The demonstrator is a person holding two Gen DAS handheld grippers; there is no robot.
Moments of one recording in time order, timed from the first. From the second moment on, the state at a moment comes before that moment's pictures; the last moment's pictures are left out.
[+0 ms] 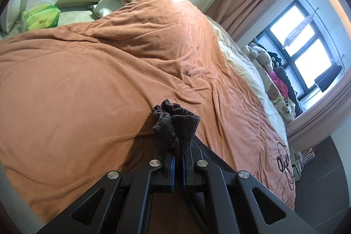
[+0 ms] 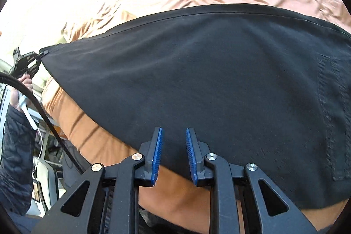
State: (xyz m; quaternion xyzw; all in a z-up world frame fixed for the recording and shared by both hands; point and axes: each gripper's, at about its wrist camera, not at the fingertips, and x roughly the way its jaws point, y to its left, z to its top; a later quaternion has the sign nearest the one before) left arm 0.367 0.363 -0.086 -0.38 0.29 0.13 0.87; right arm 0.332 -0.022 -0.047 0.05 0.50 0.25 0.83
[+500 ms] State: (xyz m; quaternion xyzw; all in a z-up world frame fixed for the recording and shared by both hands) left arm 0.365 0.357 -0.071 -0.38 0.28 0.13 0.87; right arm 0.417 -0.003 -0.075 0.07 0.51 0.22 0.83
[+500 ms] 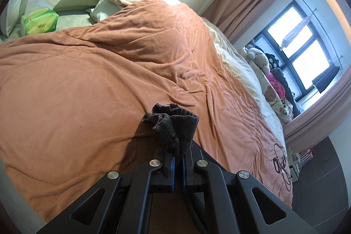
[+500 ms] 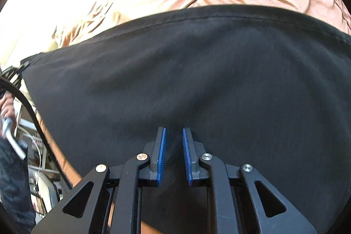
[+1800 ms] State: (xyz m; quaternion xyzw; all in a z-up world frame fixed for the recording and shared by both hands) left arm 0.420 0.158 0.158 -0.23 0.19 -0.10 0.95; right arm 0.325 -0.060 -0.043 0.11 0.47 0.23 0.84
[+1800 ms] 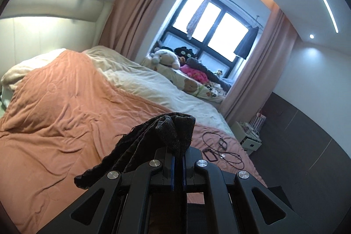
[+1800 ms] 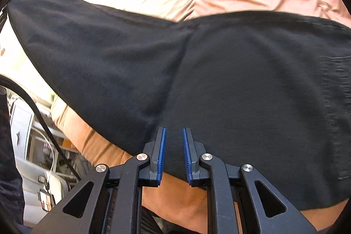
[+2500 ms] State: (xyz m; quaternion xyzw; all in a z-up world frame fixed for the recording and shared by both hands) left arm 0.444 -0.010 0.219 -0.16 0.19 -0.26 0.93; right arm 0.242 -0.213 0.015 0.20 0.37 0.12 0.90
